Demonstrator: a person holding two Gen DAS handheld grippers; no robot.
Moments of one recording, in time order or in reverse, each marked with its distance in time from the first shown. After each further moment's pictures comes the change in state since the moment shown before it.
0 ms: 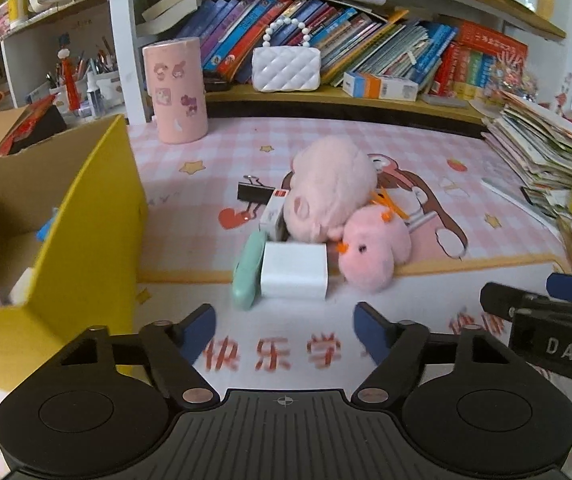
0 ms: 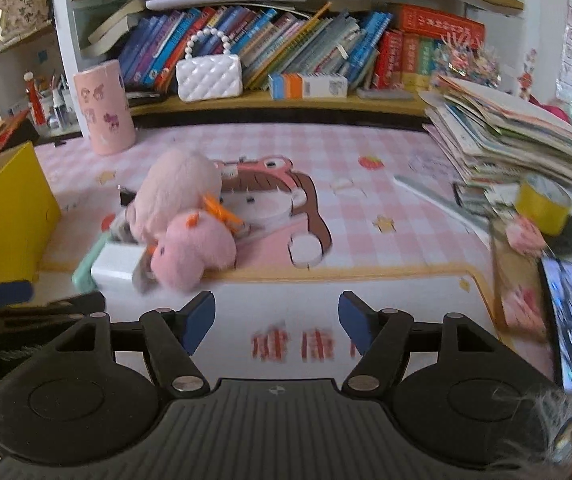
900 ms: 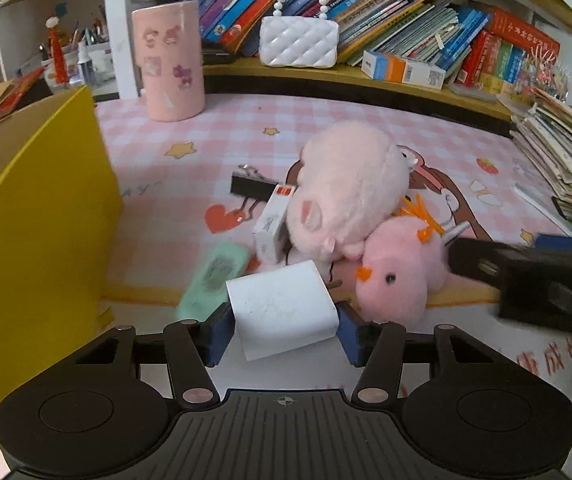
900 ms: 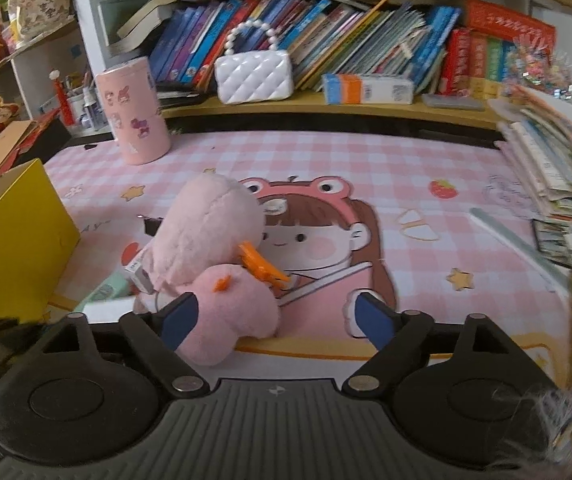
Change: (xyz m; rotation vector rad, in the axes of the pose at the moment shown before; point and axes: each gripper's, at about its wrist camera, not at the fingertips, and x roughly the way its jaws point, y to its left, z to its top) left arm 0.052 0.006 0.016 -0.049 0.068 0.002; right arm 0.069 0.011 0.044 -0.044 0.035 0.166
